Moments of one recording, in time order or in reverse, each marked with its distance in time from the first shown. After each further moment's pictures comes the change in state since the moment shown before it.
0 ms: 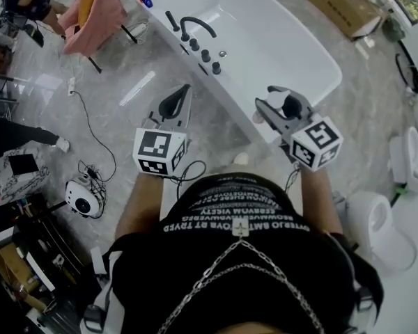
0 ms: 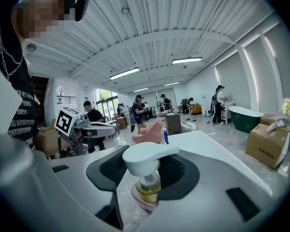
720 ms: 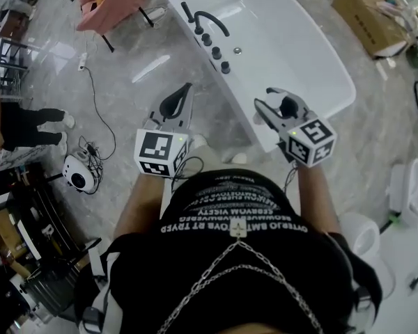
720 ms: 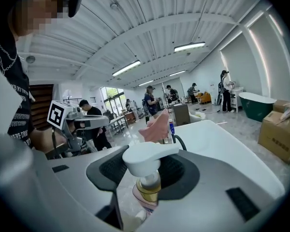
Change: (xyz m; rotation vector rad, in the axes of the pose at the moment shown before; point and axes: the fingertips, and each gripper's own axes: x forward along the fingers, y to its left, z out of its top) left arm 0.040 0.009 0.005 -0.041 0.038 0.152; right arm 0.047 -0.066 -0.031 0.070 0.095 0.125
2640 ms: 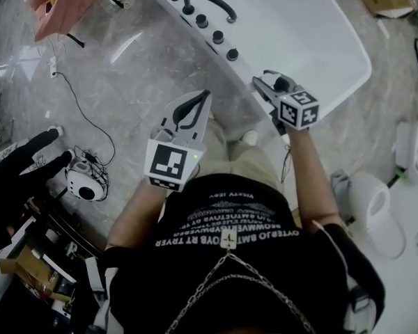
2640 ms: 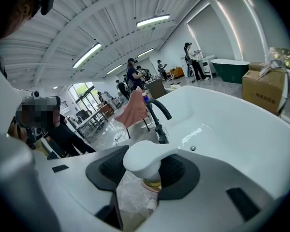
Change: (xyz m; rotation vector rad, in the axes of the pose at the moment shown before) left arm 0.101 0.073 -0.092 -0.028 0.132 -0.319; right arm 0.201 -0.115 -0.149 0.329 0.194 -0.207
